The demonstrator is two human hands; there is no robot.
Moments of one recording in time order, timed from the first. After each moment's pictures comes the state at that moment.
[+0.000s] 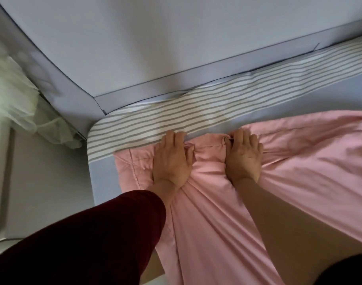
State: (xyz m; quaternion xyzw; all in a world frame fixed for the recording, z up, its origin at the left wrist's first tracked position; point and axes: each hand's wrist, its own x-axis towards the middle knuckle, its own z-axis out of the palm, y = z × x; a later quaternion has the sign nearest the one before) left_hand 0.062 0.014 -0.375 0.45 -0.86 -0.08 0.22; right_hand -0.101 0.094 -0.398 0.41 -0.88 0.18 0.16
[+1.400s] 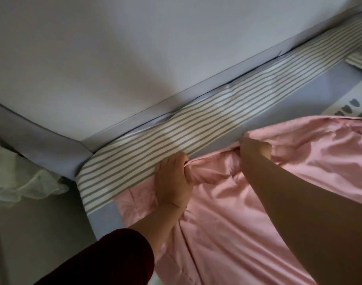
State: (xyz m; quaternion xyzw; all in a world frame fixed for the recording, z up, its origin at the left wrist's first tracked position) left_hand 0.057 -0.016 -0.347 0.39 -0.88 -0.17 0.22; right_hand -0.134 0.048 -0.318 -0.15 -0.83 0.50 -0.19
